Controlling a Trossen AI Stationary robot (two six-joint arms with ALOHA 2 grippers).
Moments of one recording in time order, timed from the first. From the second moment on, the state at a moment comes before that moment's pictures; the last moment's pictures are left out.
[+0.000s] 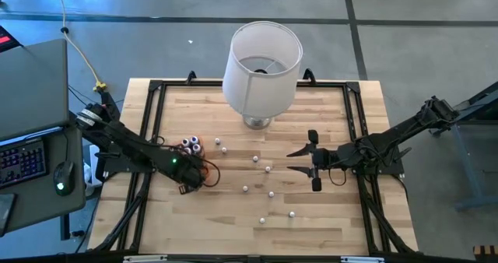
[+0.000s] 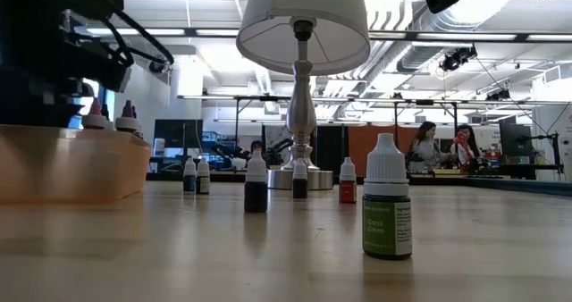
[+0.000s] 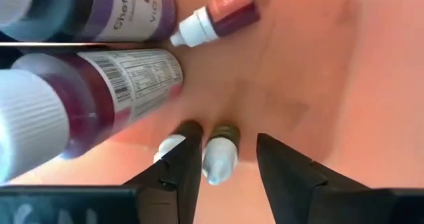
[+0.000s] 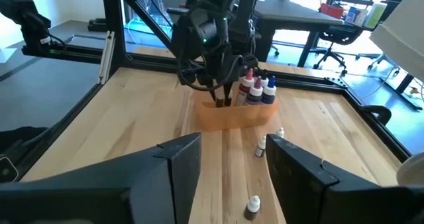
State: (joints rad) left arm -0.45 1.41 0.79 -0.96 -0.21 -0.79; right arm 0.43 1.00 0.62 0.14 0.41 0.00
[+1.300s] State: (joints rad) left arm -0.45 1.40 1.30 -1.16 -0.48 -0.68; right arm 0.19 1.98 1.03 0.36 -0.19 -0.04
